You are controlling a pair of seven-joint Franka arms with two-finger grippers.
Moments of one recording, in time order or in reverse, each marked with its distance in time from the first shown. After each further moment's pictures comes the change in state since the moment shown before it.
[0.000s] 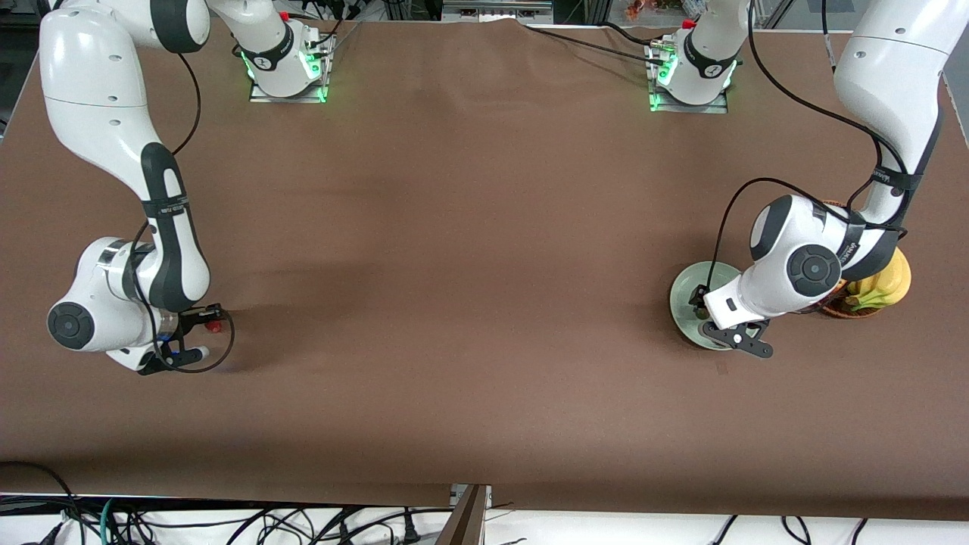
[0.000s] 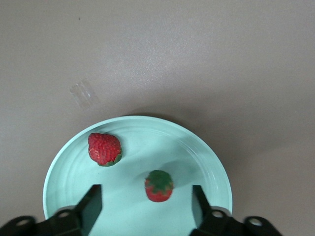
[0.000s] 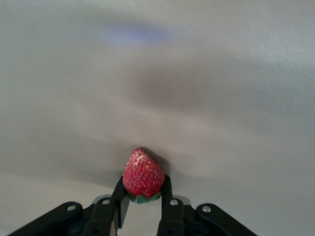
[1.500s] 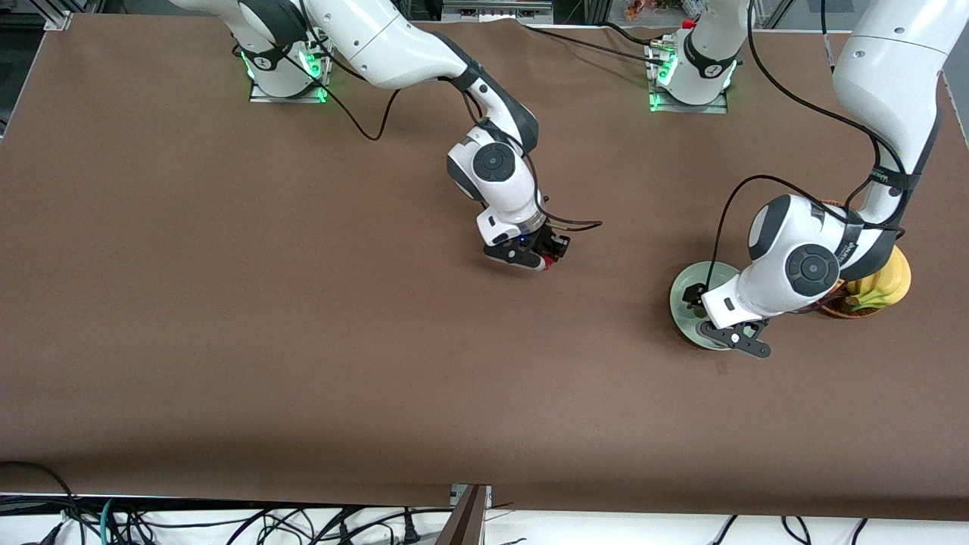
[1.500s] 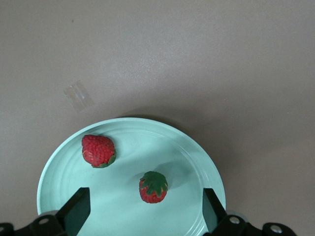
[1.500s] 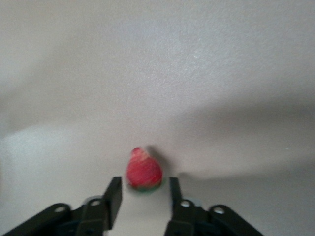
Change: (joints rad) left arm 0.000 0.000 -0.010 -0.001 -0.005 0.000 0.000; right arm 0.781 0.149 0.251 0.175 0.039 0.567 1.557
